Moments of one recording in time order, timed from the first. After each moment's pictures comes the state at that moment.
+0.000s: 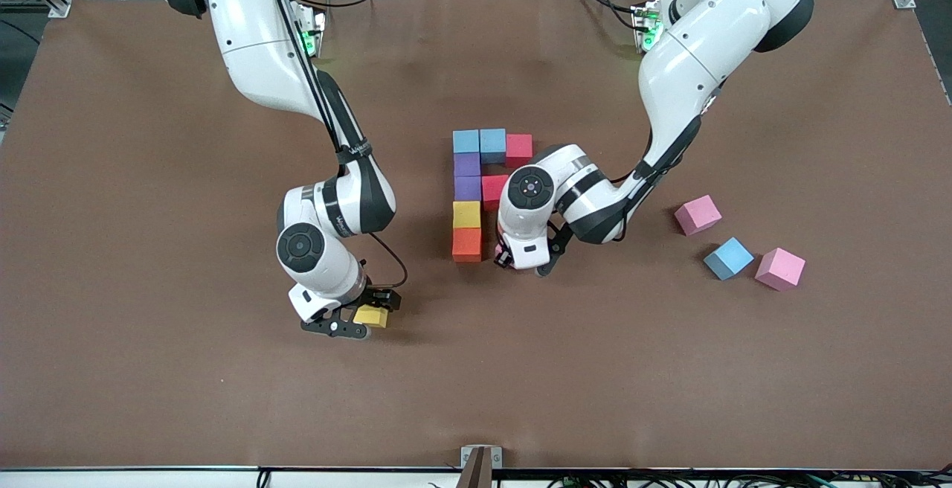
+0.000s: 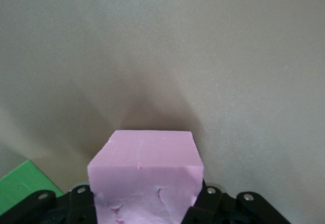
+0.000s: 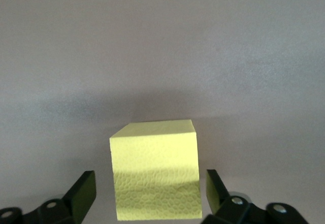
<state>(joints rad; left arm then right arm) -0.24 0.91 -0.57 -1.47 0.52 2.24 -1.98 0.66 0.85 -0.34 -1.41 0.37 2.31 0.35</state>
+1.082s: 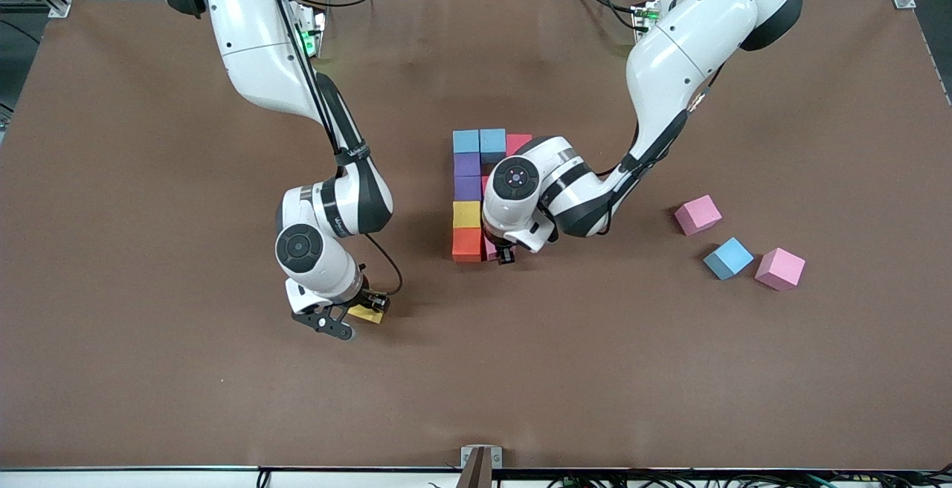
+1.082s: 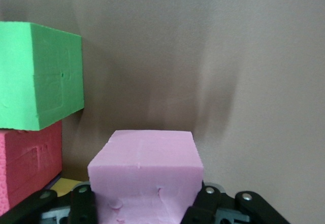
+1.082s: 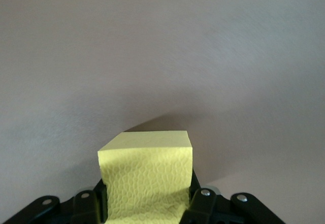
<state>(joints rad) -0.30 0.92 -0.56 -1.44 0.48 2.24 -2.70 0.66 0.84 -0.34 -1.44 0.37 2.29 0.67</state>
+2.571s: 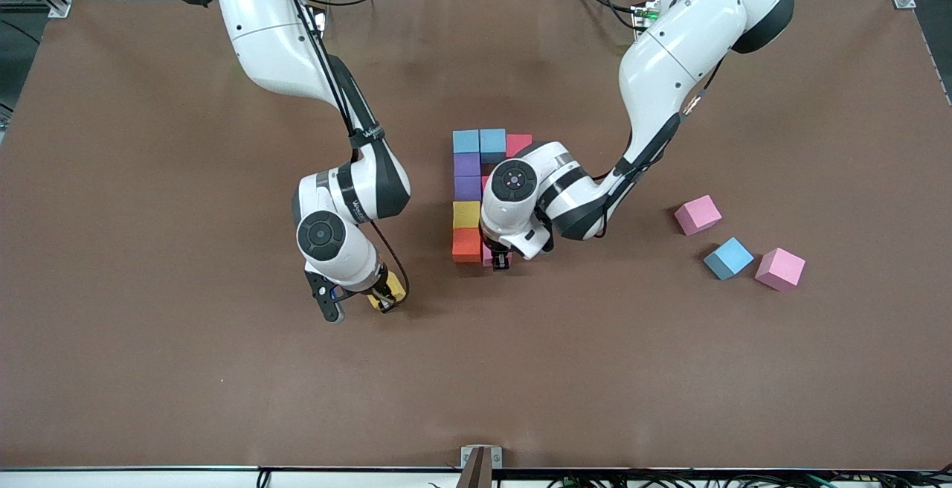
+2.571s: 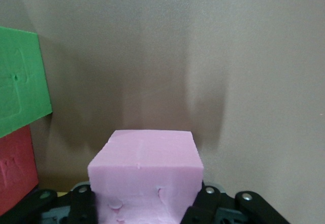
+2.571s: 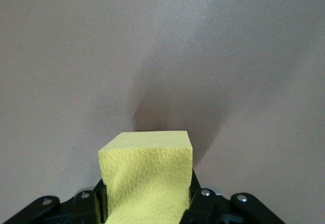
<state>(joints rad) -0.34 0.94 -0.51 -1.42 0.48 2.30 -2.59 0.71 0.81 -0.35 -1.43 0.37 2.24 1.31</state>
